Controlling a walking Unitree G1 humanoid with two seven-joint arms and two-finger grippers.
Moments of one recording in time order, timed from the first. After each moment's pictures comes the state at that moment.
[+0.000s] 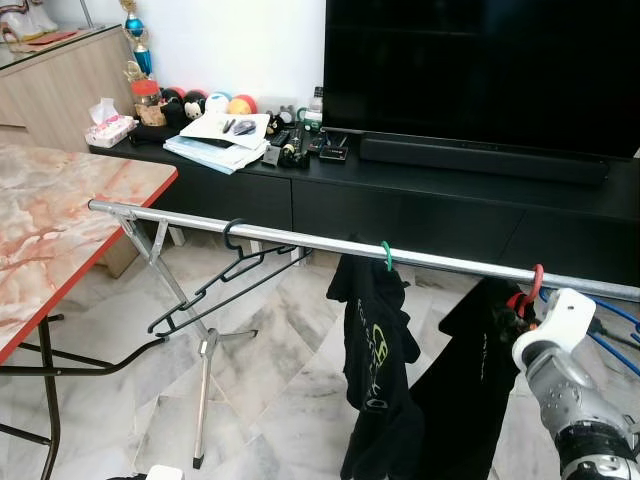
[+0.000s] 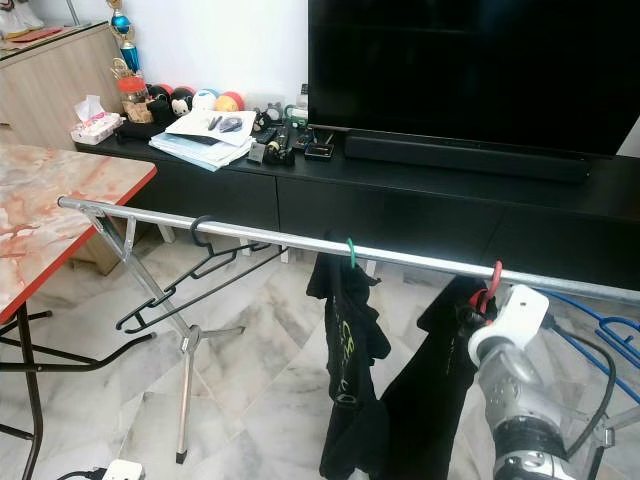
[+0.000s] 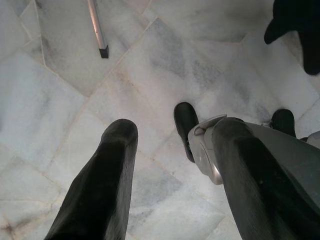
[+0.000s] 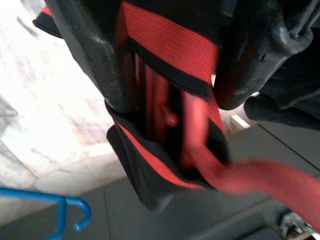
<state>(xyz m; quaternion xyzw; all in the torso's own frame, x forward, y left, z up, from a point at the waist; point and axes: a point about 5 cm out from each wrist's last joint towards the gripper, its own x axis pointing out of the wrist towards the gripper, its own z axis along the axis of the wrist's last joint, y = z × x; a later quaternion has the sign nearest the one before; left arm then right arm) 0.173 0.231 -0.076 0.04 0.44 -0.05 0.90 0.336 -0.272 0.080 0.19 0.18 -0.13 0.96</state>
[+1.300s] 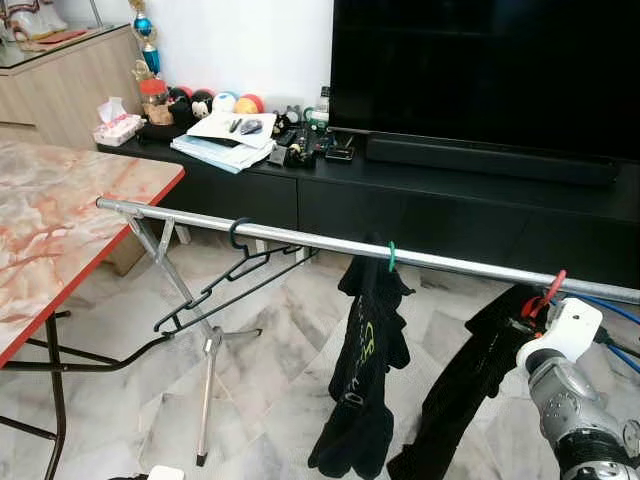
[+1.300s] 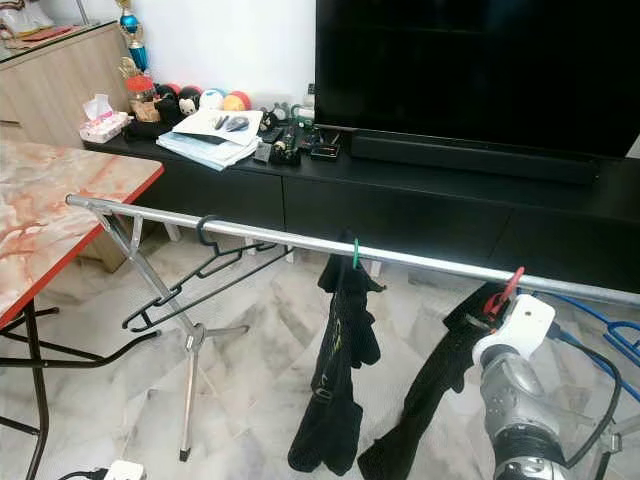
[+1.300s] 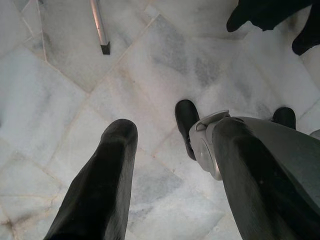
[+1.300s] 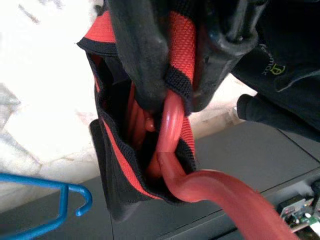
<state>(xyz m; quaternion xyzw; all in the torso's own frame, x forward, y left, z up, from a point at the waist) 0.172 0.230 -0.077 0.04 0.44 -0.05 0.89 0.332 -0.277 0.078 0.16 0.15 -0.15 0.96</state>
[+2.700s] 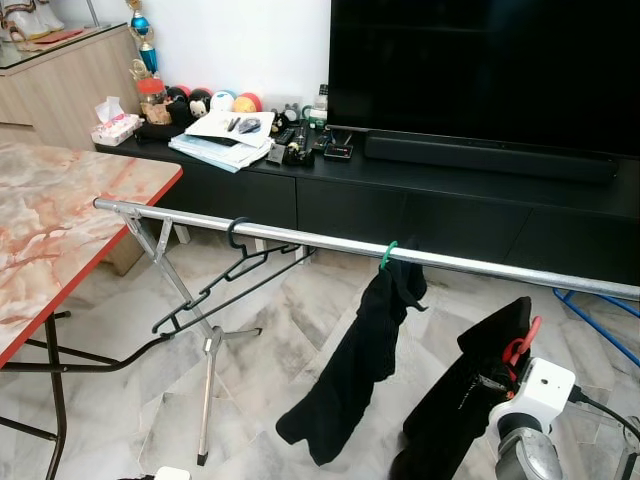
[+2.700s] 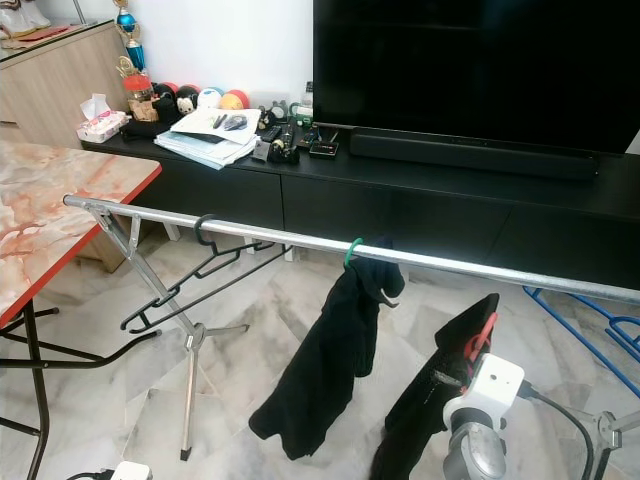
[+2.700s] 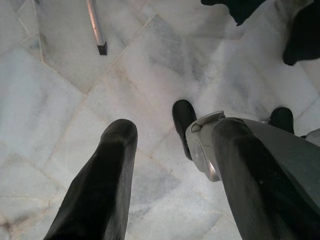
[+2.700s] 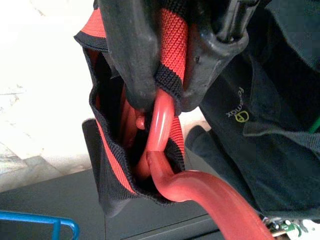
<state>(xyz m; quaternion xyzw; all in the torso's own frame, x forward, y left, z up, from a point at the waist) 0.172 0.222 -0.079 0.04 0.44 -0.05 0.90 0.273 -0.231 0.035 0.12 0.11 -0.15 0.98</state>
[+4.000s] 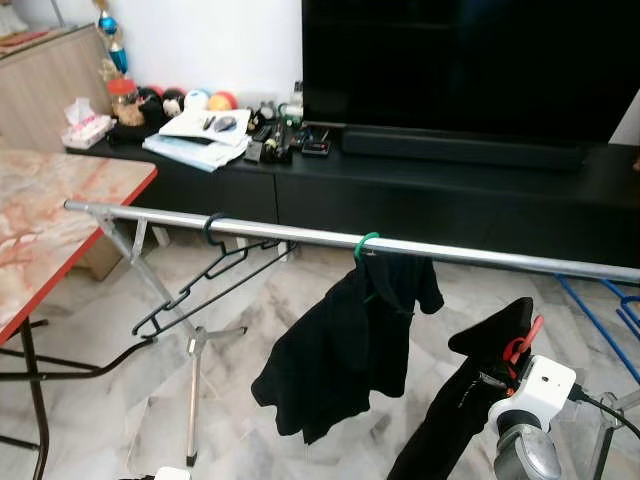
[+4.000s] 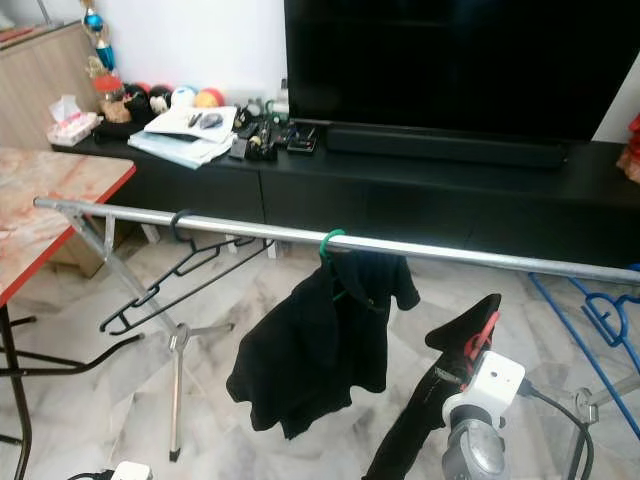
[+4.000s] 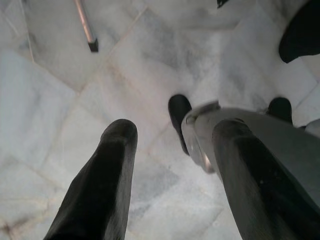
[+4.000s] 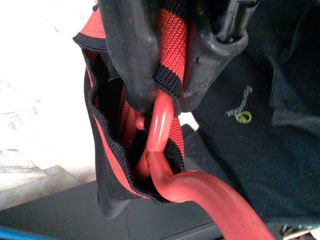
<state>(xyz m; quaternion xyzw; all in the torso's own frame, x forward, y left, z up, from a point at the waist) 0.173 0.221 -0.079 0.03 0.44 -0.05 0.90 0.274 -0.228 0.037 0.13 0.11 -0.15 0.97</state>
